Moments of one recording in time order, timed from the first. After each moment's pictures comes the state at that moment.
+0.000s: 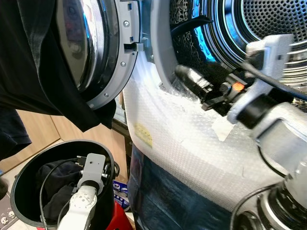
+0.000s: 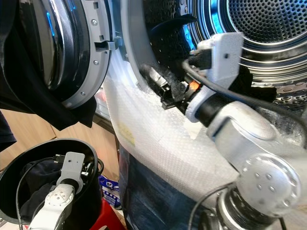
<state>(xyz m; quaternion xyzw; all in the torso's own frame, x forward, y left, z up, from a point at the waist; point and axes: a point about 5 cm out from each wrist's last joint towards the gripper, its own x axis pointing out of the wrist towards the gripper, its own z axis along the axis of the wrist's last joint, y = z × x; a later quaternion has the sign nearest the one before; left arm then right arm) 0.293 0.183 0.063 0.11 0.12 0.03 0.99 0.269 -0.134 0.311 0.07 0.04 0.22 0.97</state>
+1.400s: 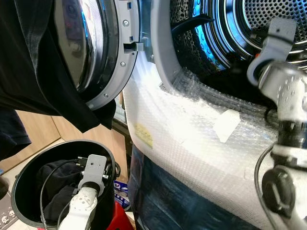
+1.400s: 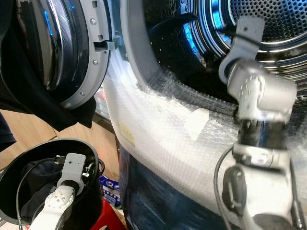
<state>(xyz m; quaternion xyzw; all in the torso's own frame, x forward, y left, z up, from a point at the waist) 0.290 0.179 0.063 0.11 0.12 0.02 0.99 0.387 -0.207 0.358 0.04 0.03 -0.08 1.00</state>
